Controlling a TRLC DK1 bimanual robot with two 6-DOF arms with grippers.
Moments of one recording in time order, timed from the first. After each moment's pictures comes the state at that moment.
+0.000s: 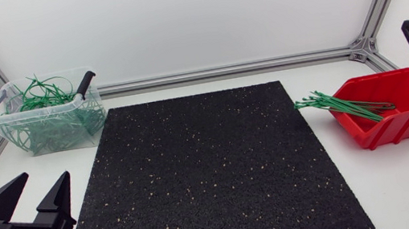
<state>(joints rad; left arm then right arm) -0.08 0.05 0.02 0.00 0.06 0.00 0.00 0.49 0.68 -0.26 0.03 0.03</state>
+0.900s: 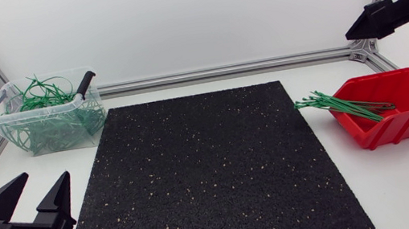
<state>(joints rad) -0.08 0.05 0.02 0.00 0.06 0.00 -0.18 1.38 1.44 -0.91 -0.31 -0.44</state>
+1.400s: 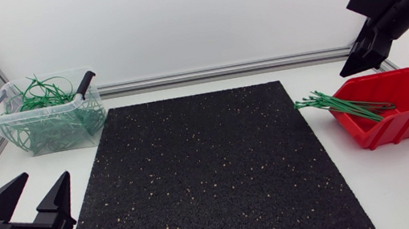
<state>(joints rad) -0.08 0.05 0.02 0.00 0.06 0.00 -0.16 1.72 1.65 -1.18 -0.21 -0.96</state>
